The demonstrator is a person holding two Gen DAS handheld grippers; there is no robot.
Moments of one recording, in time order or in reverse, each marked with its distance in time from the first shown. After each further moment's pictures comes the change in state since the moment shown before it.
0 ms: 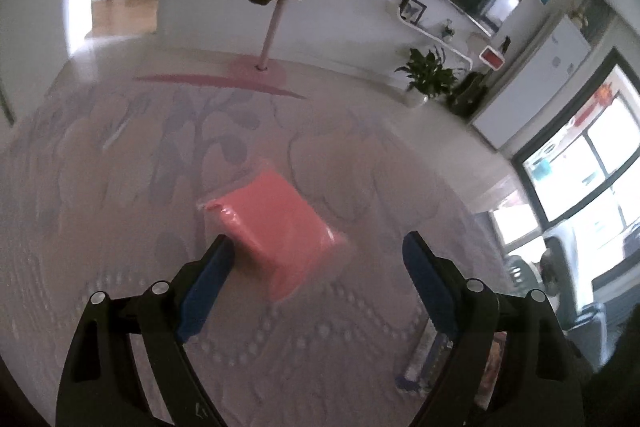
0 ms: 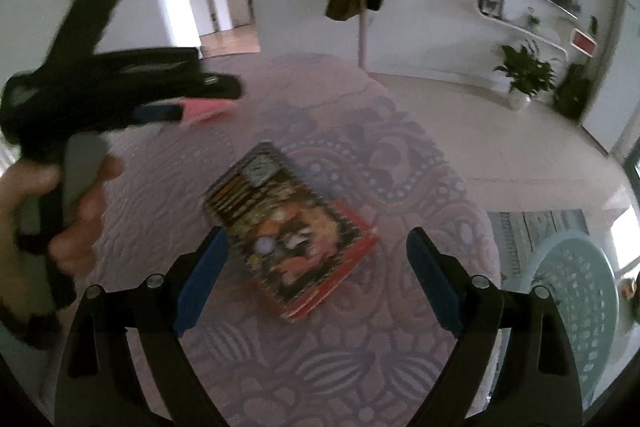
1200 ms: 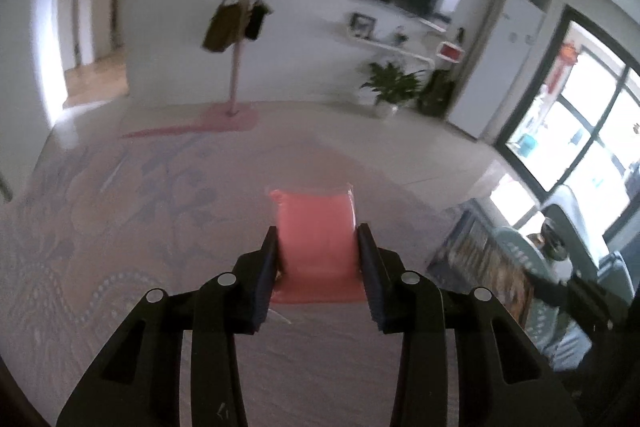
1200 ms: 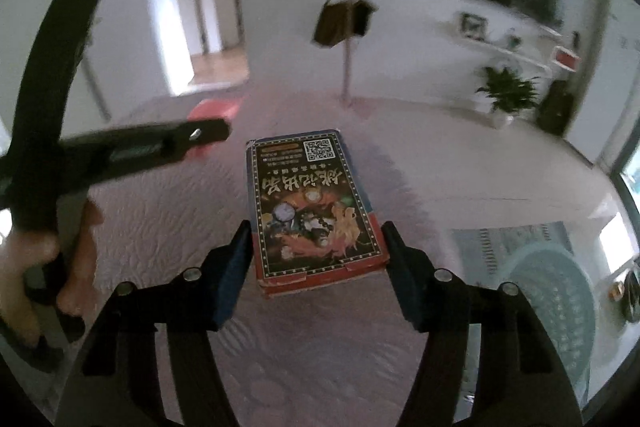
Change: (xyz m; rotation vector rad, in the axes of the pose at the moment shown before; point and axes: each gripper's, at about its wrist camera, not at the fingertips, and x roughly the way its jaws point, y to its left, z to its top) left arm -0.063 -0.045 -0.040 0.205 -0.135 -0.063; right arm -0.056 -0.007 0.009 0.041 -0.118 -0.092
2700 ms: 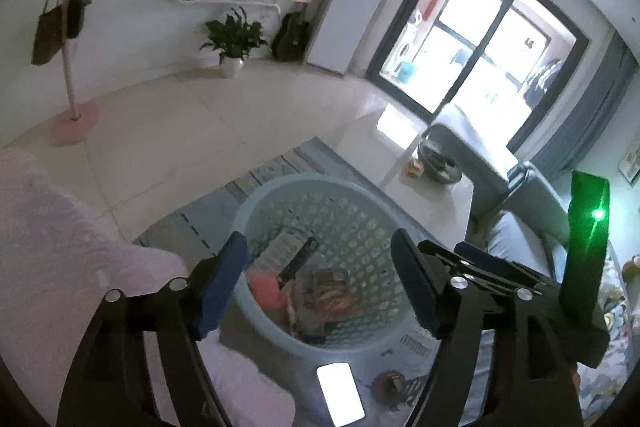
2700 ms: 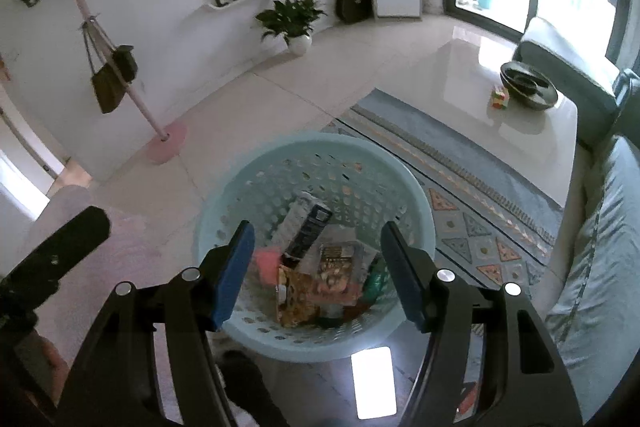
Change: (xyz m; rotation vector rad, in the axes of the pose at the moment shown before) left arm 0.066 -0.239 -0.043 0.221 0.168 -0.413; right arm -0.080 -0.258 -0.114 0.672 0.073 -0.396
